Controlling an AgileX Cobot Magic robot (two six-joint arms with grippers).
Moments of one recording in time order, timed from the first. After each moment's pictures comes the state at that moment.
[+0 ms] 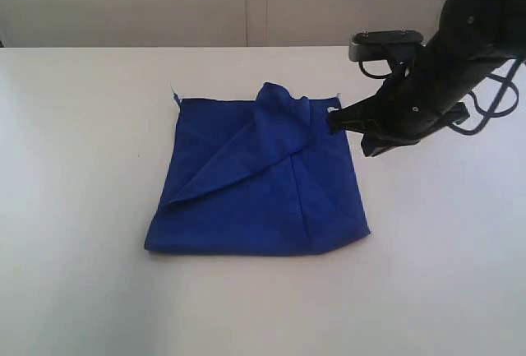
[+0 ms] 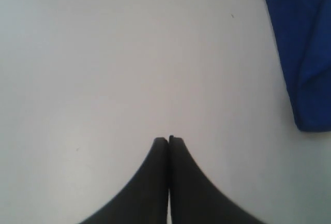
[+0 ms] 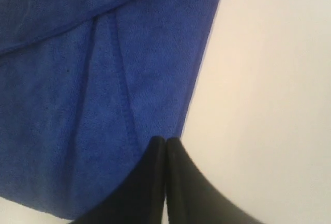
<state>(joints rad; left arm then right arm) 0.15 0.90 -0.74 -0.31 0.83 0.44 0.17 1.71 -1.15 0.17 0.70 -0.04</state>
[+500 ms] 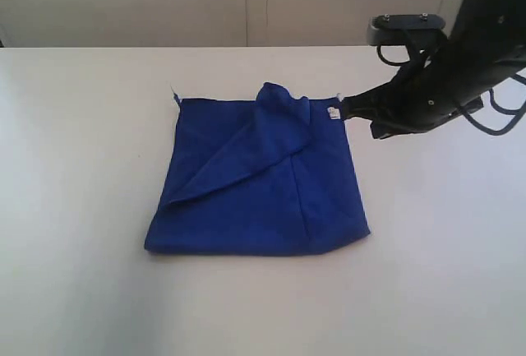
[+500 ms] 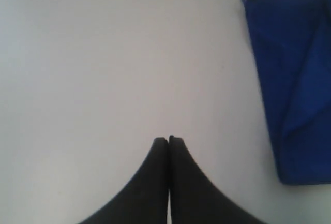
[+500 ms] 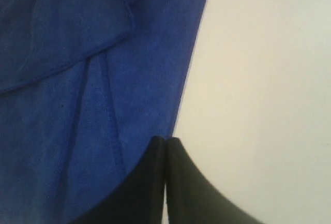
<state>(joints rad) 0.15 0.90 -0.74 -0.43 0.71 0.46 0.13 1.66 -1.09 0.21 0.57 -0.08</state>
